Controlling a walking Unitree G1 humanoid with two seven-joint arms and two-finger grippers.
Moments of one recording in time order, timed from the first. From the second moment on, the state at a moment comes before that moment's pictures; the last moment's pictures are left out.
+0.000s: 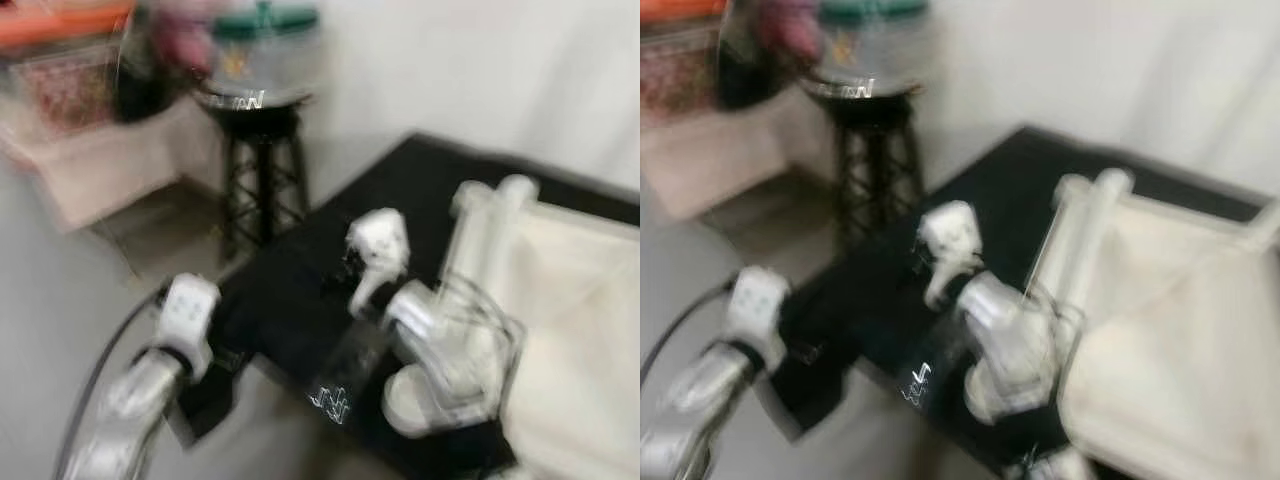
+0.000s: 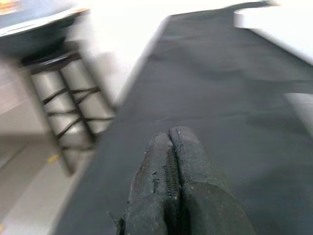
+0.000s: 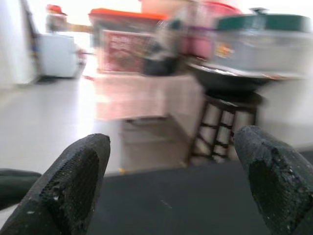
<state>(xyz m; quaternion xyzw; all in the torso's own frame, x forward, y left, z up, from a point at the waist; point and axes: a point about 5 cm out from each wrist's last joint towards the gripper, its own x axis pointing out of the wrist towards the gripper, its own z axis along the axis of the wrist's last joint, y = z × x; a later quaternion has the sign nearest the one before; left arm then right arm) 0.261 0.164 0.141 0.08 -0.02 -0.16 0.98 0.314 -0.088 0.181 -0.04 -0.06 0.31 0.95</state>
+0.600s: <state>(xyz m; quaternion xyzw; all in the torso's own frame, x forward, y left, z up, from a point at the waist) 0.260 0.160 0.143 0.08 -0.02 -0.18 0.98 0.316 -0.095 0.166 -0.05 -0.03 0.27 0.96</state>
